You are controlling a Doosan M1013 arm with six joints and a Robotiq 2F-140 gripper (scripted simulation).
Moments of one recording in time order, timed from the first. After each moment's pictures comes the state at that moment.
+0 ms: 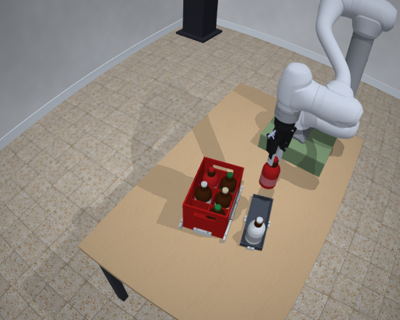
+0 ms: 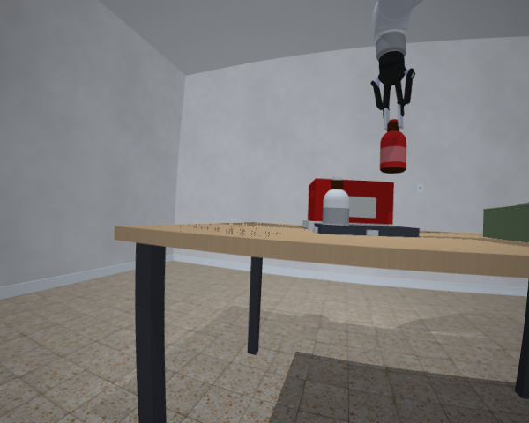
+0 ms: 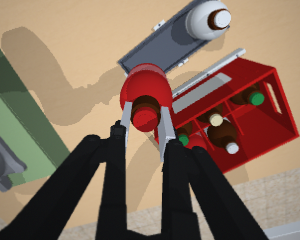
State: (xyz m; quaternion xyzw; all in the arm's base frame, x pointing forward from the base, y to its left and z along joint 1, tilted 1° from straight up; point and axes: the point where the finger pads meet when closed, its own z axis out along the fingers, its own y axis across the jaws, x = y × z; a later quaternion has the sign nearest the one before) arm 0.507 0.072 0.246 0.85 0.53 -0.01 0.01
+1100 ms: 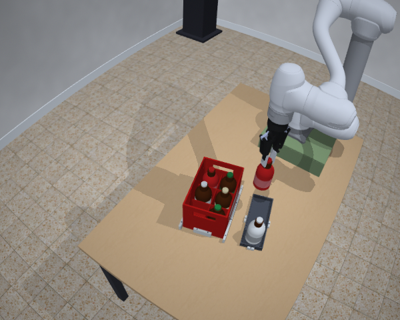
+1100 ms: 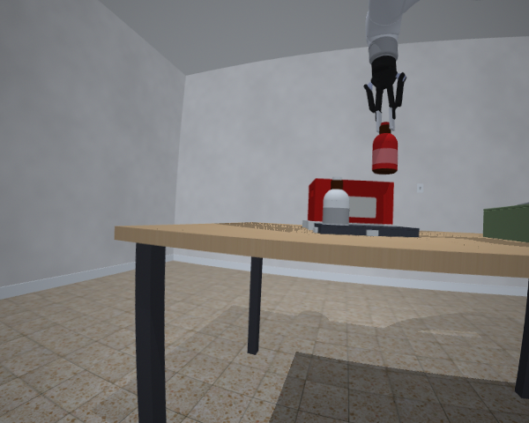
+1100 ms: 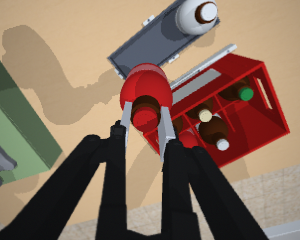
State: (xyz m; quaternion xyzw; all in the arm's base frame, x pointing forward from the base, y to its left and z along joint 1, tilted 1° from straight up) arm 0.529 0.054 0.247 0.85 0.53 -0.01 0.01
